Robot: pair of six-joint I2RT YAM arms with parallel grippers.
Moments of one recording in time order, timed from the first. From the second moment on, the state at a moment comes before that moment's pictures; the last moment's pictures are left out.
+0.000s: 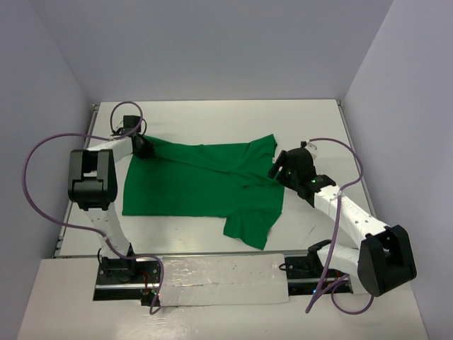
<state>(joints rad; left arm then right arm) -0.04 1.97 1.26 -0.28 -0.09 -0.91 0.34 1.14 0.66 -0.26 0.18 0.75</state>
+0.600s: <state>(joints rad) -0.04 1.61 1.11 -0.31 -0.15 -0.91 0.34 1.11 0.66 -0.27 0.18 0.75</state>
